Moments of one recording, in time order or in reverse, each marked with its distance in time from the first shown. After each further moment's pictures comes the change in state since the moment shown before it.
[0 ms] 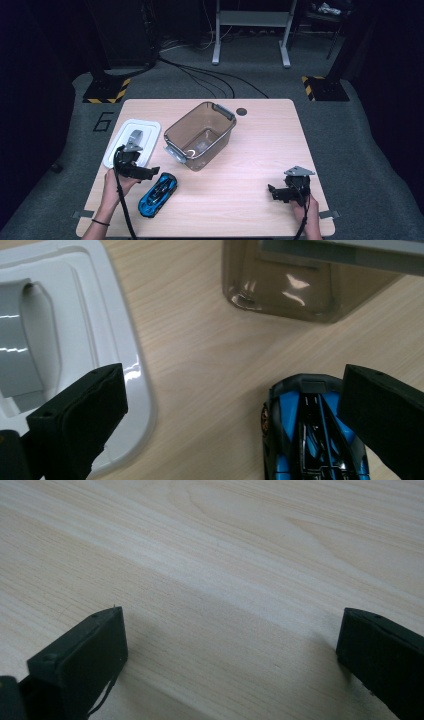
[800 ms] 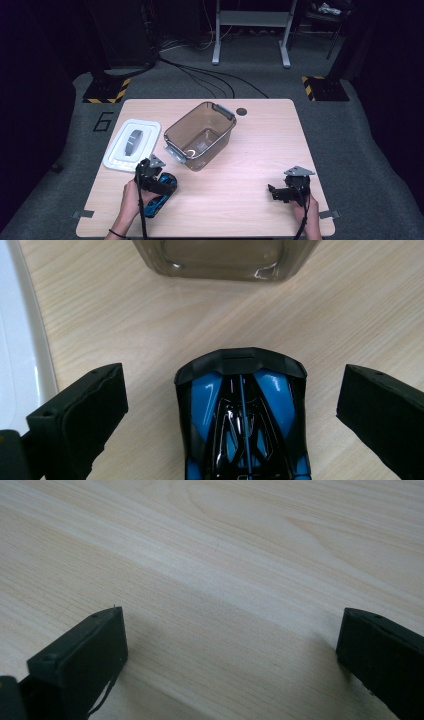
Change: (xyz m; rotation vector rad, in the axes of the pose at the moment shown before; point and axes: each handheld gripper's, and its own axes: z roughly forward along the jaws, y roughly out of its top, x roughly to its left) left arm -0.060 -0.013 0.035 0.079 0.013 0.100; right arm 0.000 0.000 0.000 0.000 0.000 0.000
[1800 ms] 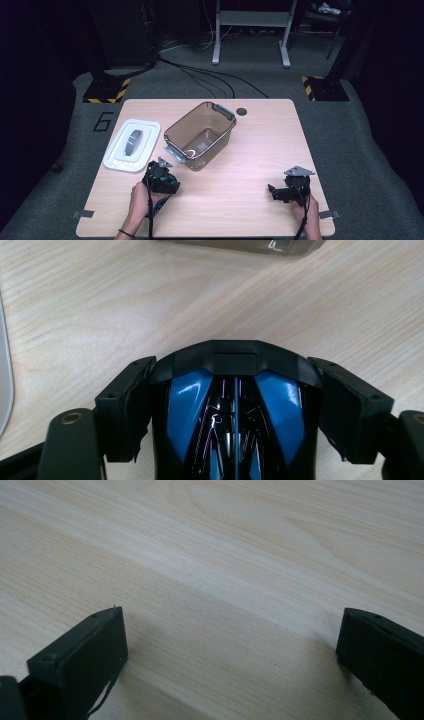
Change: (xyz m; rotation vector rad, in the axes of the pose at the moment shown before) left arm -0.007 0.000 0.025 0.071 0.034 -0.076; right arm 0.000 0.000 0.000 0.000 0.000 0.000
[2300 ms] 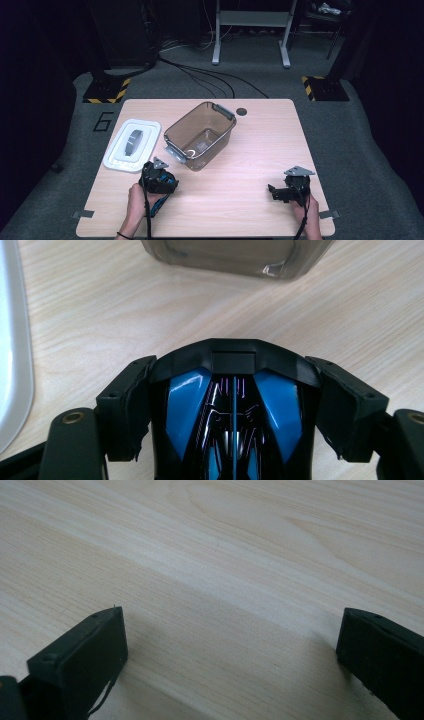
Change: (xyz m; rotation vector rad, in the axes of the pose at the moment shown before) left arm 0.004 -0.006 -0.018 -0.086 -0.017 -0.019; right arm 0.000 0.000 0.000 0.000 0.000 0.000
